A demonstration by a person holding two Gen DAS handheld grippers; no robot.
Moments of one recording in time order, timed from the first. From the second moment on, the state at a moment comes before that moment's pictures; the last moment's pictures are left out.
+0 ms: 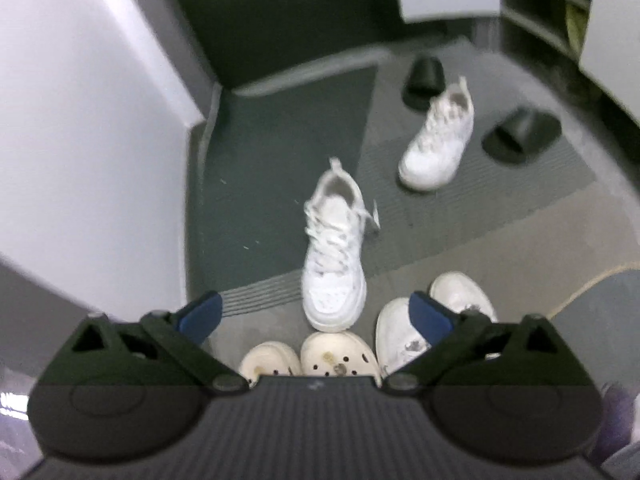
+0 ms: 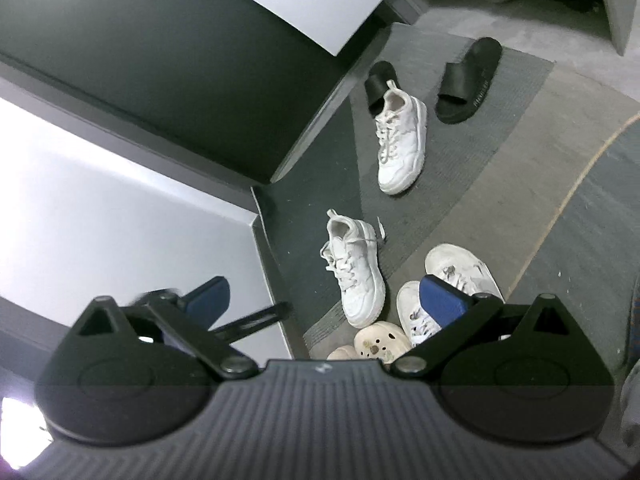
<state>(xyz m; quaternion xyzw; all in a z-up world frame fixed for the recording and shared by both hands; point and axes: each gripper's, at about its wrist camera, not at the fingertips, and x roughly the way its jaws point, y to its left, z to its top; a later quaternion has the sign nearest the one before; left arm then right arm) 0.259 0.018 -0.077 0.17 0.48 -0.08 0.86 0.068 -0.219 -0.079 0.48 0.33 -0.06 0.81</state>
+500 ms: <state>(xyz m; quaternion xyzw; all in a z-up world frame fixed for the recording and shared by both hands) 0.172 0.079 -0.021 0.06 0.47 -0.05 0.88 0.076 -0.185 -0.090 0.45 0.38 -0.04 0.81</state>
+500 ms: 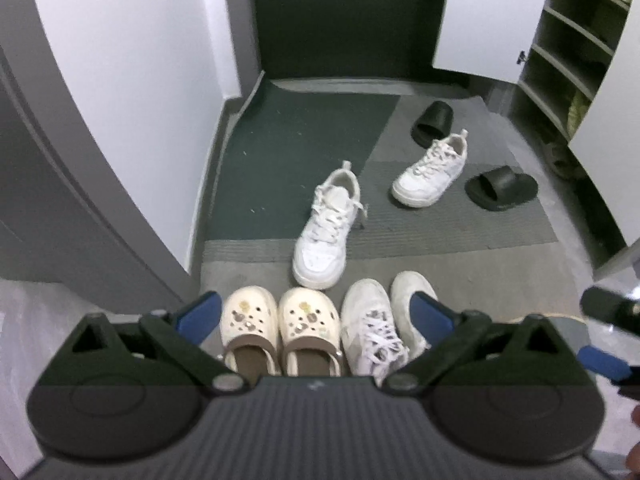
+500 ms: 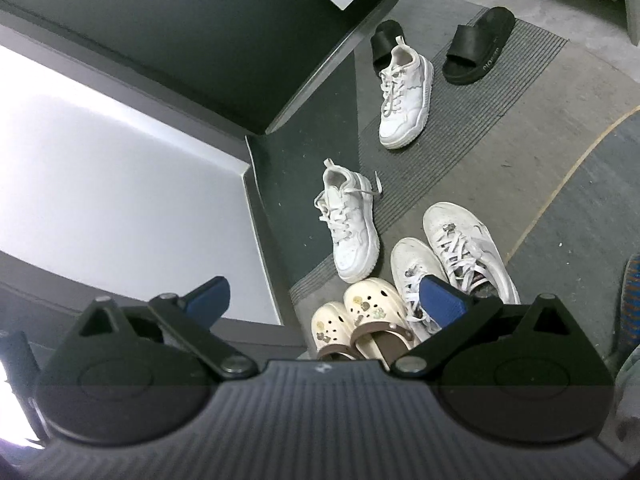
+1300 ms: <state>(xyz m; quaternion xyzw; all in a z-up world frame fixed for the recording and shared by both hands) 0.178 0.072 0.051 -0.02 0.41 -0.04 0.91 0.261 -0.178 -0.322 0.69 0.26 -0.10 0.67</state>
